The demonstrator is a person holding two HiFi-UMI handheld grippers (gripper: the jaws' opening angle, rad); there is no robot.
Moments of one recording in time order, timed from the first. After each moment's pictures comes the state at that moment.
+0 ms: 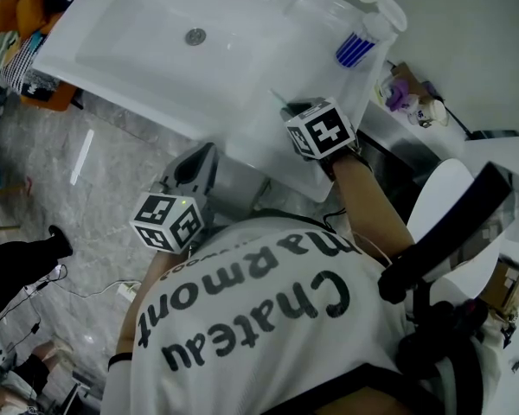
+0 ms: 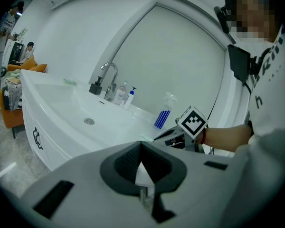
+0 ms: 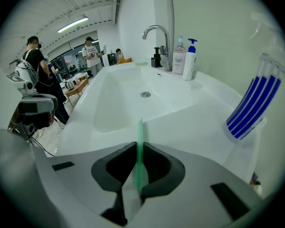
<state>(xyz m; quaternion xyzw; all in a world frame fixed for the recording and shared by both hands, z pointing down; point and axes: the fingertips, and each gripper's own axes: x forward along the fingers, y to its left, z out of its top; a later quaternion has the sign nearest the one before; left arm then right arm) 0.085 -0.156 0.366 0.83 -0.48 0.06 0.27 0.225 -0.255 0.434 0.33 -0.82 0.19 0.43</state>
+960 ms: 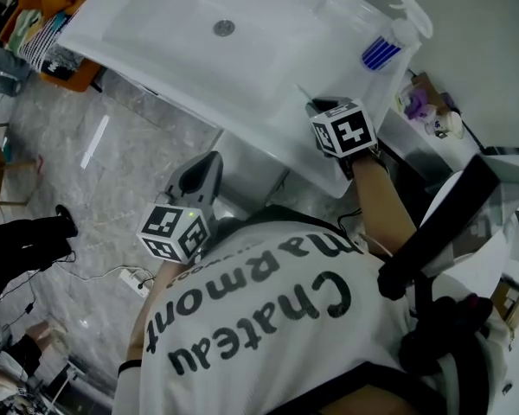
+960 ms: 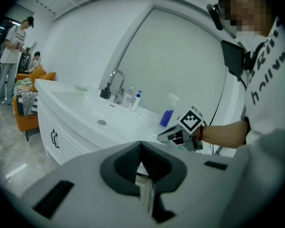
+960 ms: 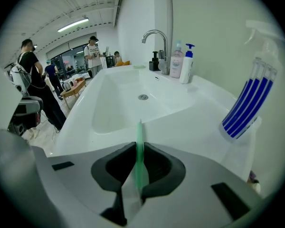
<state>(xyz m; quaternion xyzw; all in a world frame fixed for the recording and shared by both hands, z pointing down) 0.051 -0.111 0.362 0.81 -0.53 0.07 0.26 0.224 -0.256 0.432 0.35 -0.82 0.17 0.42</state>
